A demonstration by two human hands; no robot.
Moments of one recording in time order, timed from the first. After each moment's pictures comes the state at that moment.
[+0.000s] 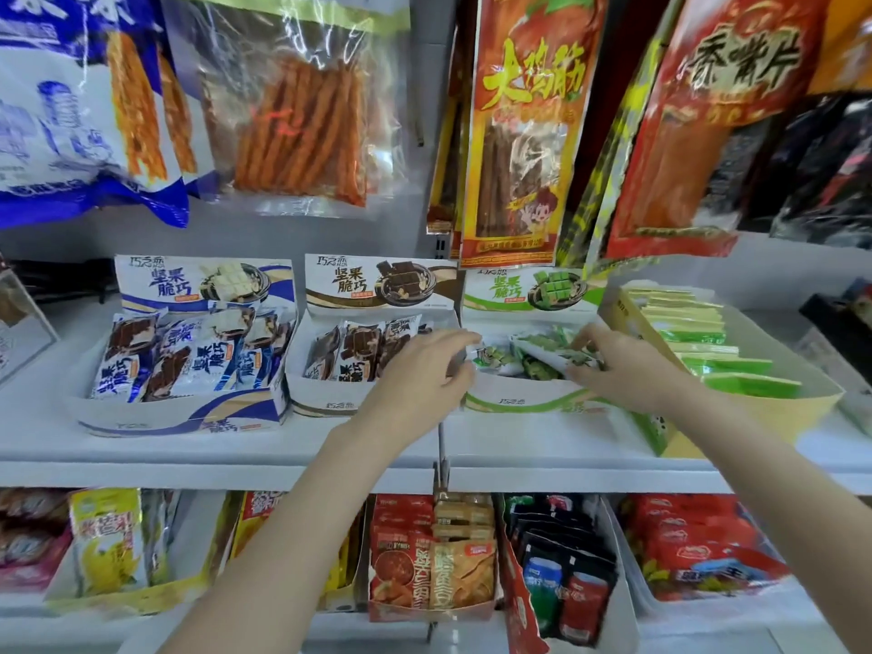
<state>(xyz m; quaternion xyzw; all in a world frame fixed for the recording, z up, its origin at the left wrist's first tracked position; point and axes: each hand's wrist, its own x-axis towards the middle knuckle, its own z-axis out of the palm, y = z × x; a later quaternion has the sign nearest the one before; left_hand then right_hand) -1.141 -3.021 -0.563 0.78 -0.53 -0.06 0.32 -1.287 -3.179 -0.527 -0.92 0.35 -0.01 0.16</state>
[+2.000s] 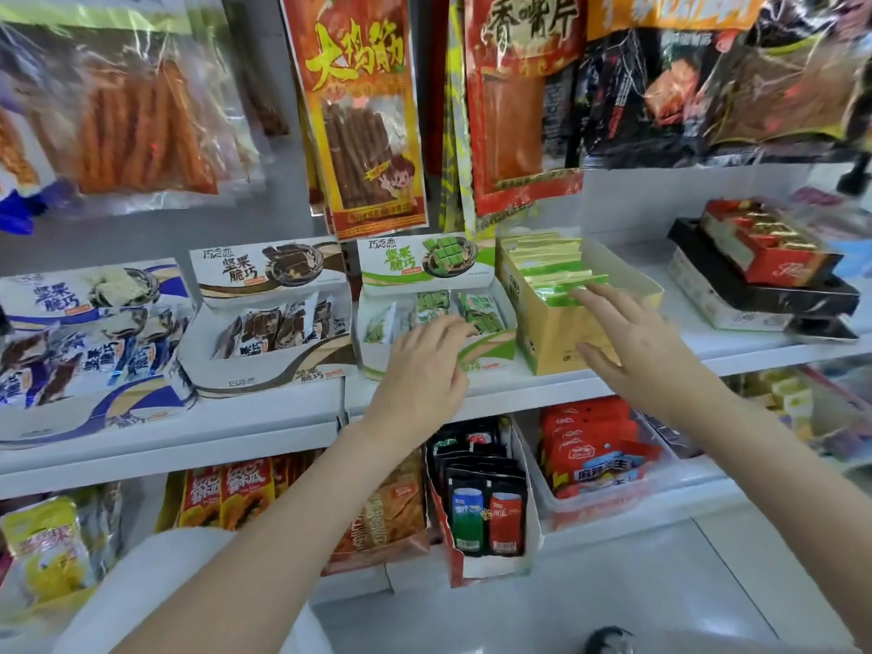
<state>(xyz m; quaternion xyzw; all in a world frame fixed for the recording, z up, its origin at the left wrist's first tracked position) -1.248 -3.066 -0.590 0.74 -0.62 0.07 0.24 -1.438 -3.197 -0.561 -0.93 0.30 -0.22 0.00</state>
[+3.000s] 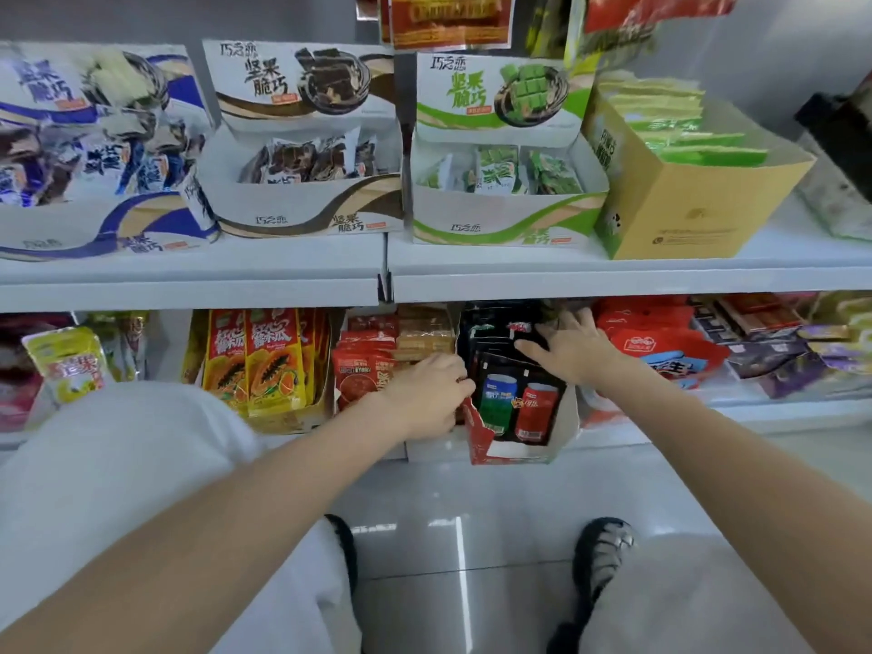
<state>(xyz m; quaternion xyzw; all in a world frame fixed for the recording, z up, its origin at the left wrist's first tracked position) -1.237 -3.010 -0.734 0.70 -0.71 -0.10 -0.07 -1.363 -3.174 -0.714 -0.92 0.36 0.16 0.08</state>
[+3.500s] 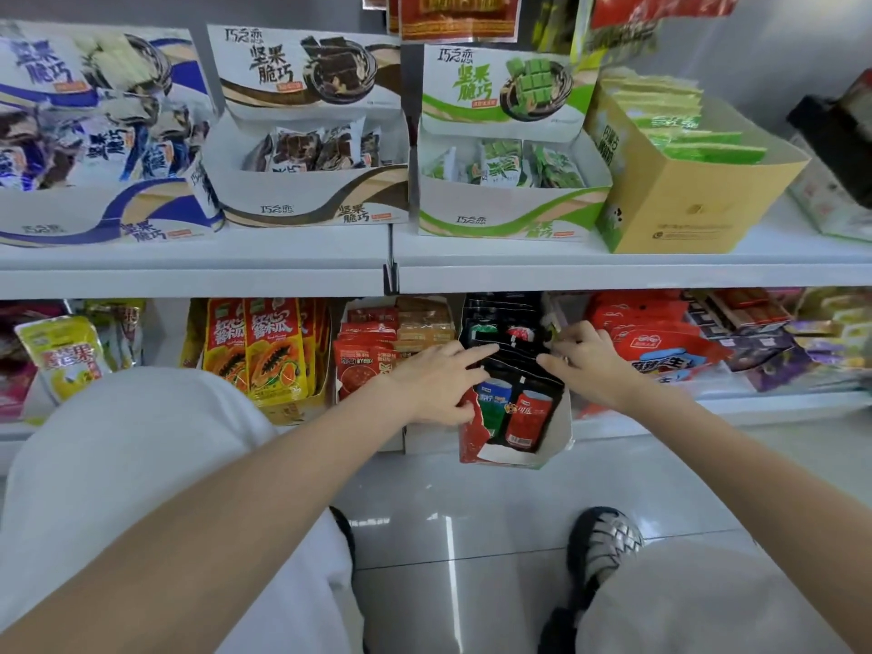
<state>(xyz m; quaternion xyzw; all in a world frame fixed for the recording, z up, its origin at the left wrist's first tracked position) -1.239 -3.011 -0.719 0.67 -0.72 -0.14 -0.04 -1.397 -3.158 -0.715 -0.92 0.35 0.08 0.17</state>
